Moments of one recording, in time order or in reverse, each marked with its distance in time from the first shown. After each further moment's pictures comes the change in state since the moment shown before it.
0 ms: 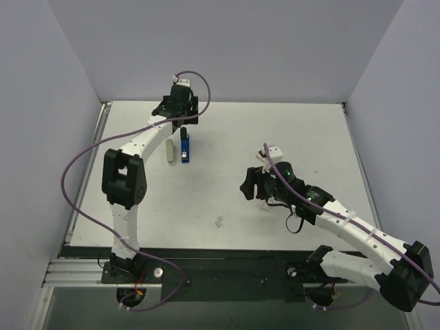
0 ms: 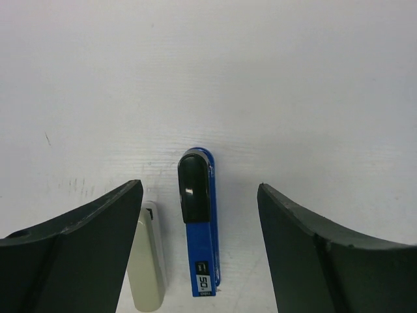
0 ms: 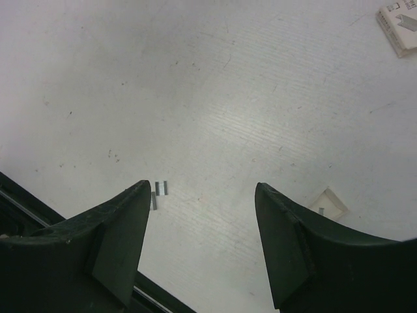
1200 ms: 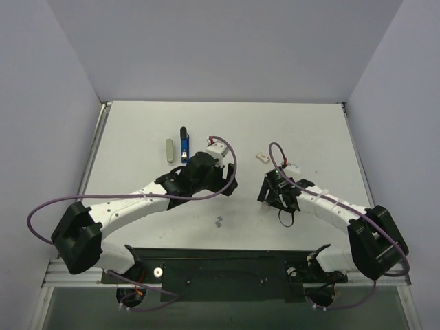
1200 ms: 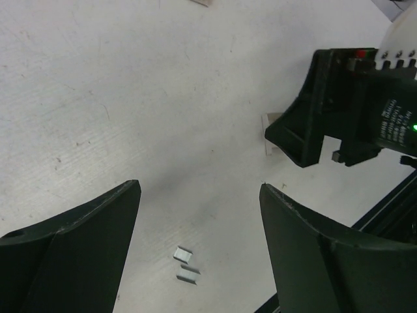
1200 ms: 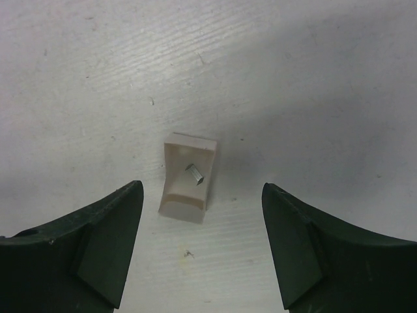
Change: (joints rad) left arm -0.501 -0.715 -0.880 0.306 0.244 -0.203; right arm -0.176 0.285 -0.074 -0.169 0.215 0.406
